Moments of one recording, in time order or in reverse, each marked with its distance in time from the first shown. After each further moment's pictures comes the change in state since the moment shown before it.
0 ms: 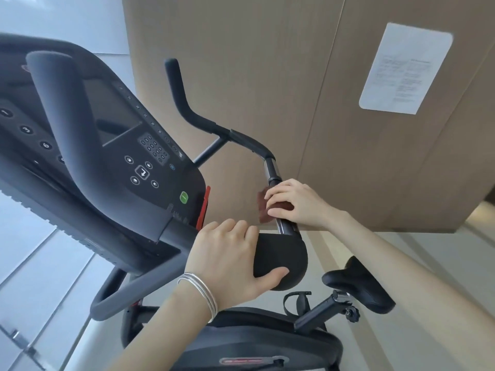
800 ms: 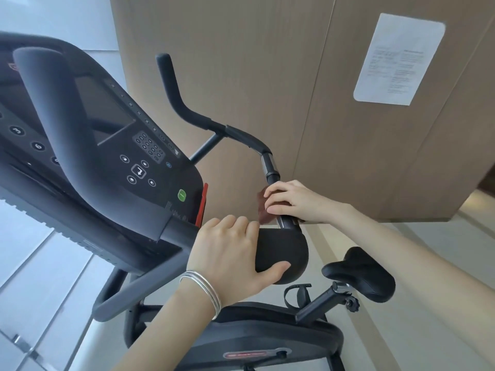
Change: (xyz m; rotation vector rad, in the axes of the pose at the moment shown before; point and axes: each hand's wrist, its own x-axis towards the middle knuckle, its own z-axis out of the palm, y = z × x) left_hand 0.000 -0.001 -0.001 0.004 -0.016 0.025; right_hand -0.003 0.002 0.002 0.121 -0.183 0.035
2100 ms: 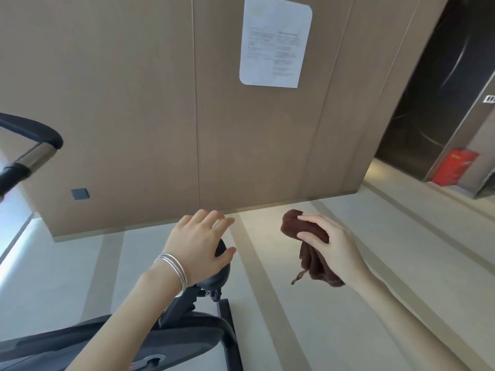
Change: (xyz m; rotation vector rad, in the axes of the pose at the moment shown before) left_hand 0.179 0.417 0.104 -0.192 -0.089 0.207; right_hand -0.463 0.309 -0.054 0.431 0.729 0.440
